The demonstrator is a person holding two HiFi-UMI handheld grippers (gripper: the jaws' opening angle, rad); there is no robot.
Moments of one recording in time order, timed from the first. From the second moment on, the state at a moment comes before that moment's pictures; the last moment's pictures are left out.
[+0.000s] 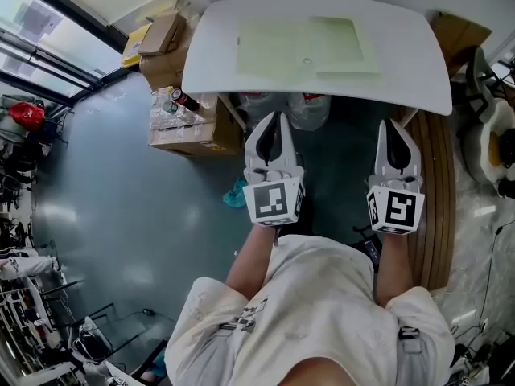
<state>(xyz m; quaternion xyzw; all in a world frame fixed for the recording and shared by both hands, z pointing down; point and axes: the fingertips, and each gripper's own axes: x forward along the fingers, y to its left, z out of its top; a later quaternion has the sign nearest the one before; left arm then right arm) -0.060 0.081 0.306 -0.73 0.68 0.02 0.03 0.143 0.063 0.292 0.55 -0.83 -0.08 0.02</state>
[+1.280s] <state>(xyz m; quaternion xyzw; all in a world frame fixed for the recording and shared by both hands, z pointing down) -0.196 -0.114 0.303 -0.72 0.70 0.02 0.03 0.011 -0.139 0.278 0.53 -0.84 -0.09 0.02</state>
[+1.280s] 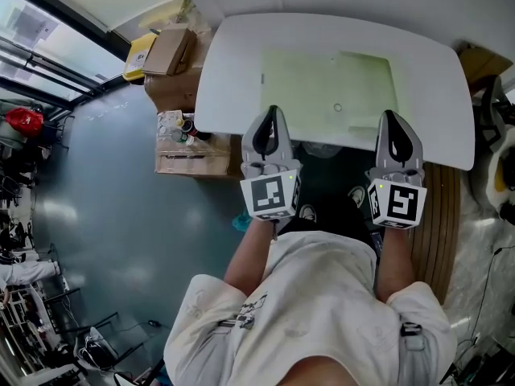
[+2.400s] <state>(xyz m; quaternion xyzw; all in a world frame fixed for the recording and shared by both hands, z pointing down) -0.250 -0.144 0.470 -0.63 0.77 -0.02 -0.10 0.003 -0.190 0.336 0.48 -0.87 -0.04 0.06</state>
